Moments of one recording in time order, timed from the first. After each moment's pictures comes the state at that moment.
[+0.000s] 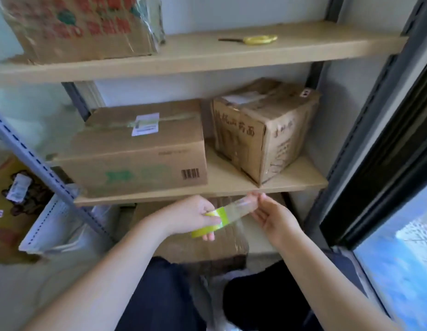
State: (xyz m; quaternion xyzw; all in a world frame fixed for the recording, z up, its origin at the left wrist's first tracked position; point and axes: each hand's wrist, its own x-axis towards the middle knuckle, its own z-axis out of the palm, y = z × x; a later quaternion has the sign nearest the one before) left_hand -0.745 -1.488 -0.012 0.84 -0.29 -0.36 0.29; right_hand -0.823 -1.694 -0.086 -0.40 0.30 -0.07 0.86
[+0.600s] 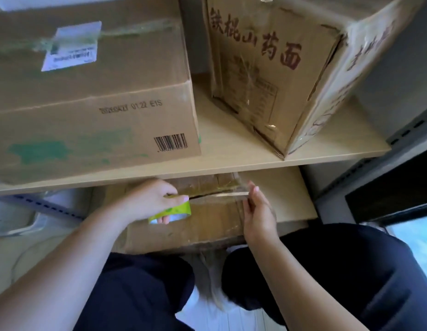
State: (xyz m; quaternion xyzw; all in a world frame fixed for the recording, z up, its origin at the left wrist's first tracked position) left_hand -0.612 -1.467 -0.153 0.87 -0.22 -0.40 0.20; right_hand -0.739 -1.659 -0.236 -0.25 0.44 -0.17 0.85
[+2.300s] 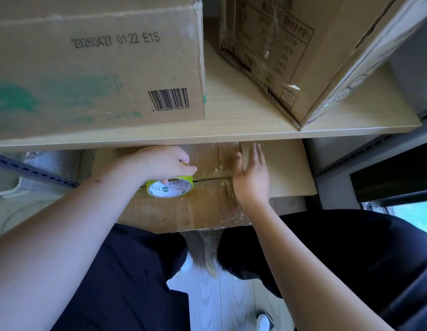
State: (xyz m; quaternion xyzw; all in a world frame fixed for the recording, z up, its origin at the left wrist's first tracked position) left_hand -0.568 -1.488 -0.247 0.89 -0.24 -0.39 0.06; right_hand -0.717 -1.660 -0.259 -0.83 0.38 -0.04 0.41
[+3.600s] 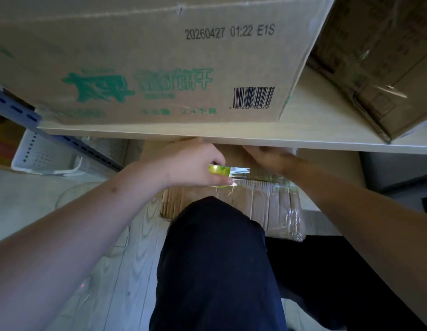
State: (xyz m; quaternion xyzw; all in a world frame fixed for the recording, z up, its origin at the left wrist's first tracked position) left_hand -0.591 -1.433 -0.163 0.88 -0.39 -0.24 0.06; right_hand -0.620 -1.647 -0.255 -0.86 0.13 0.25 0.42
